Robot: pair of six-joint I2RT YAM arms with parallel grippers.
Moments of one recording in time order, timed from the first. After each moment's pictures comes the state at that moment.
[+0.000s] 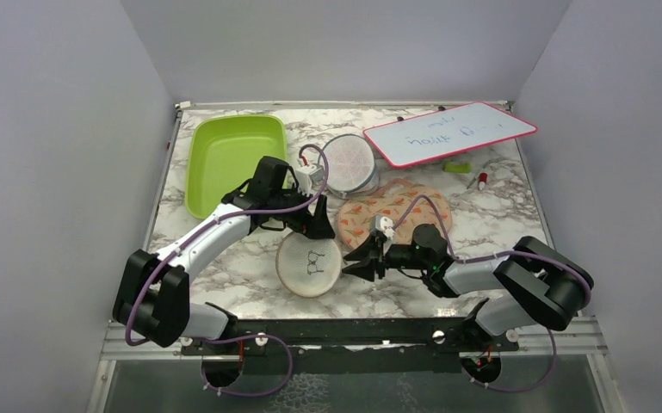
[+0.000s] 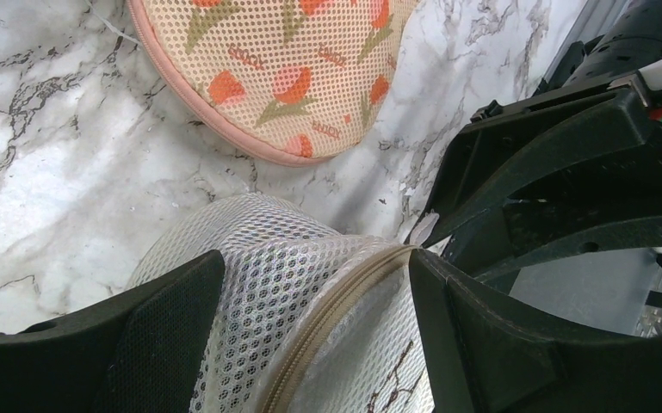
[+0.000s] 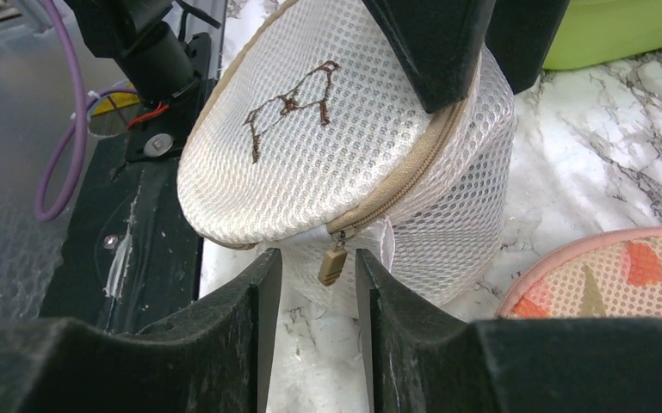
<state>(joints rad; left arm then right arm) -0.46 1.36 0.90 -0.37 0.69 -0.14 0.78 1.44 0.26 1.07 -0.70 0.09</state>
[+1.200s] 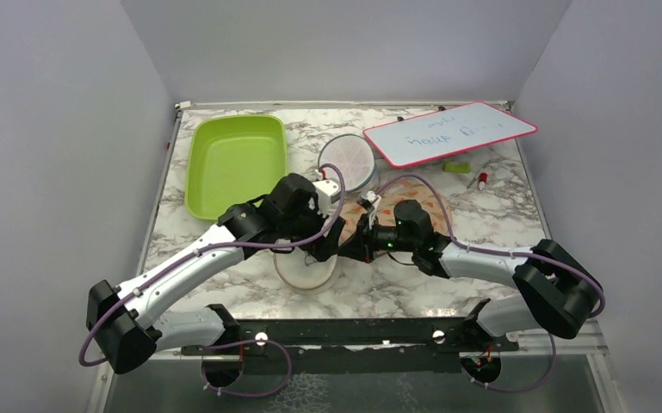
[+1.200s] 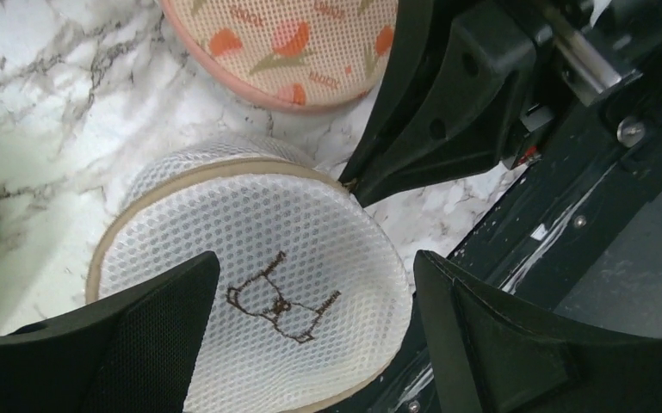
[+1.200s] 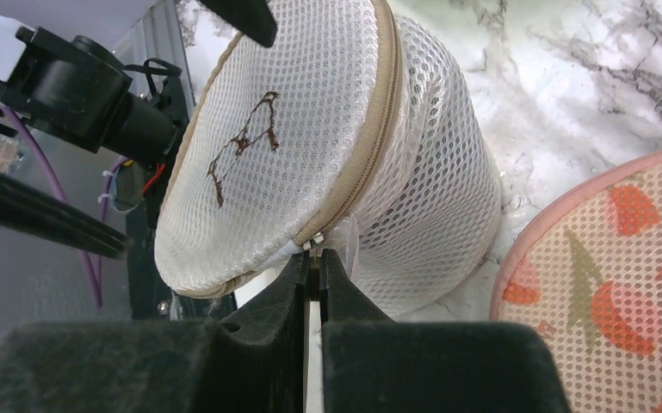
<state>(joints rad) -0.79 1.14 1.03 -0.67 0.20 -0.16 0.78 1.39 0.51 0.57 -0.57 0.32</state>
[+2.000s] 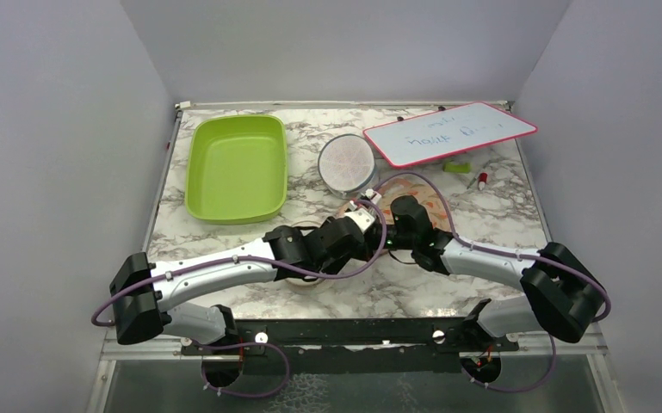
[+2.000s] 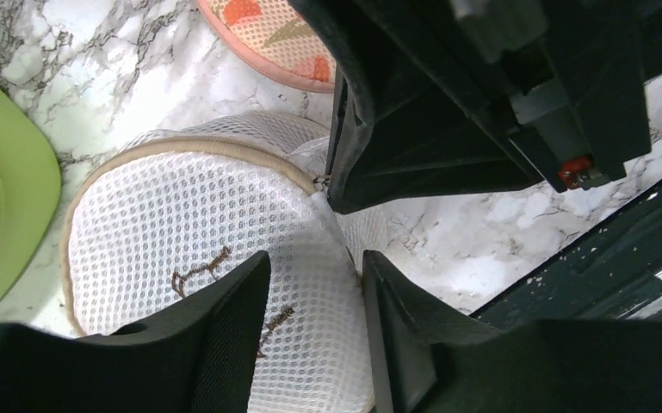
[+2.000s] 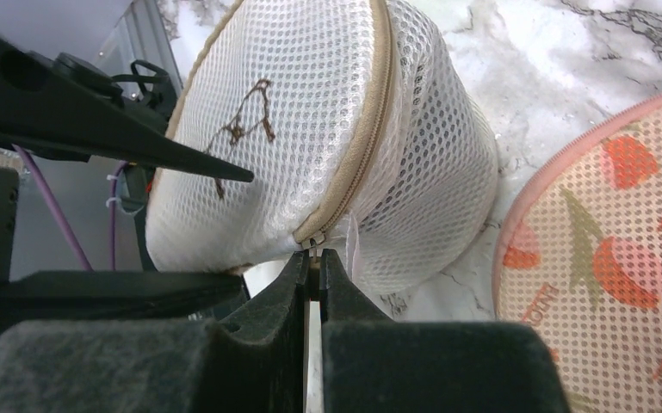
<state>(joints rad) -1.18 1.30 1.04 -0.71 -0.36 -0.29 0.78 1.36 0.57 0.38 -0.54 0.39</state>
